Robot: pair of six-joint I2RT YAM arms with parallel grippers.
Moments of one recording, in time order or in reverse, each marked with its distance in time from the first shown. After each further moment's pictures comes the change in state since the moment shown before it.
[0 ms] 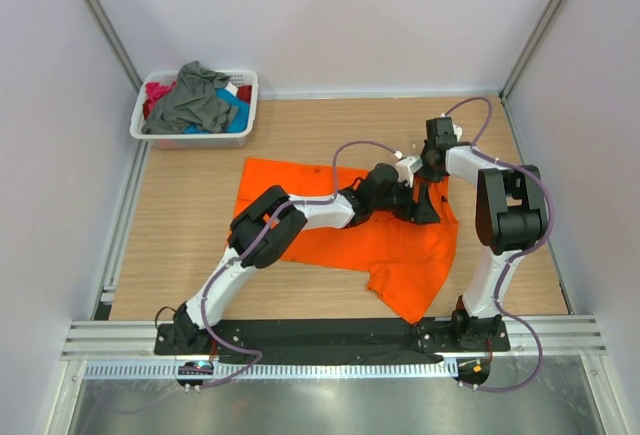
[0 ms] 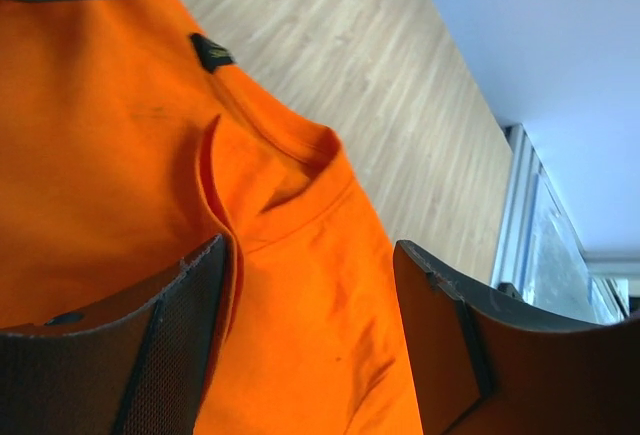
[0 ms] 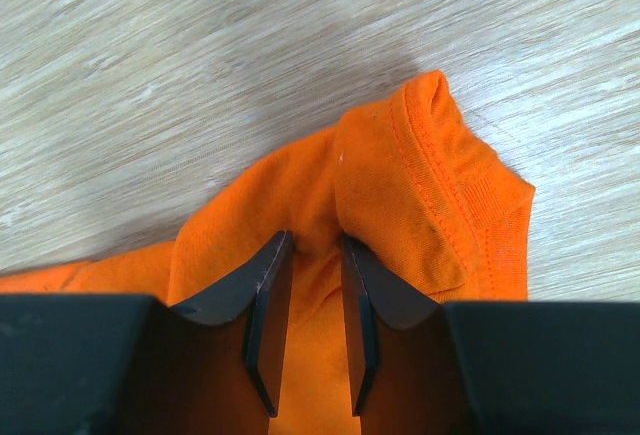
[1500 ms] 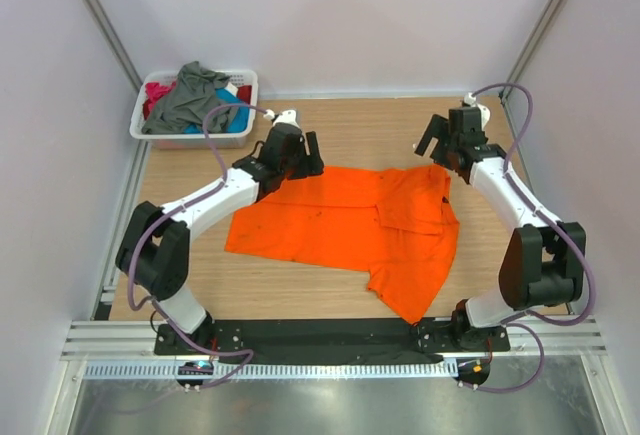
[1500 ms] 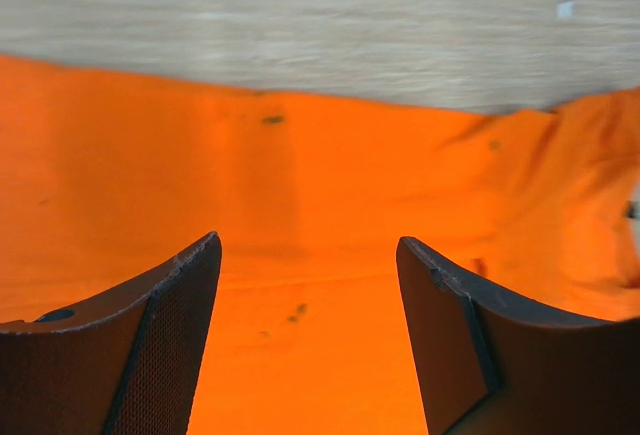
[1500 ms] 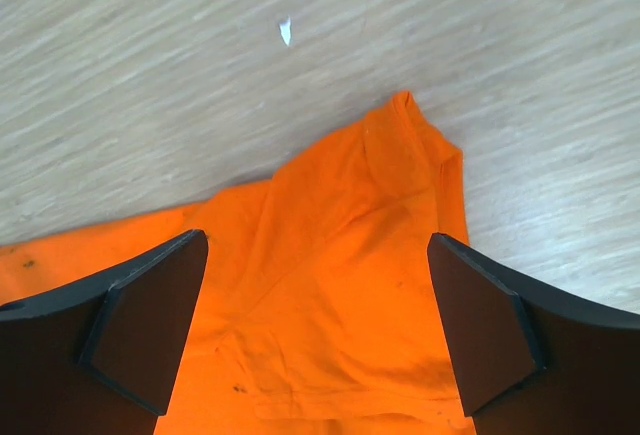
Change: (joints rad) left arm 0.354 -0.714 -0.424 -0.519 -0.528 0.113; right arm 0.000 -0.397 -0.042 -0.093 0.032 -0.011
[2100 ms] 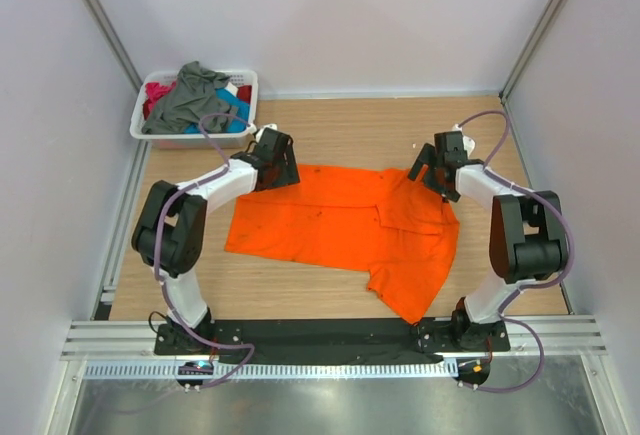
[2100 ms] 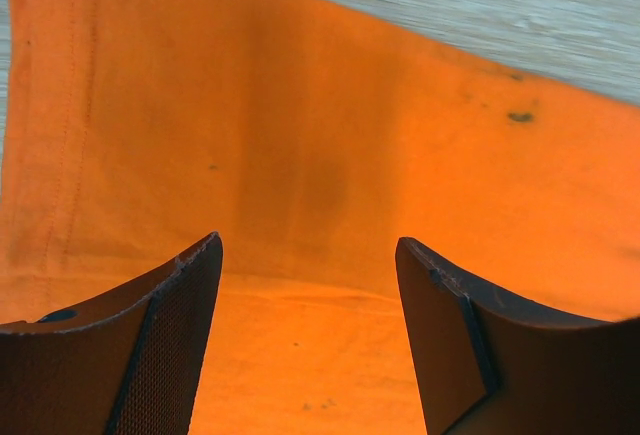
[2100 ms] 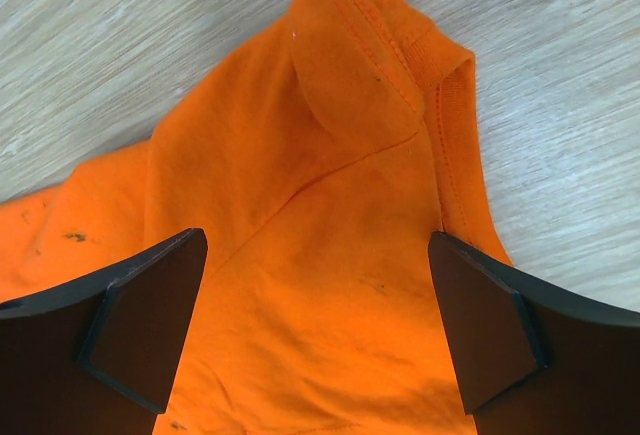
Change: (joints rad) left arm 0.130 0.166 0.018 -0.182 -0.085 -0.008; right arm 0.000 0.158 -0.180 0.129 -0.015 0.095
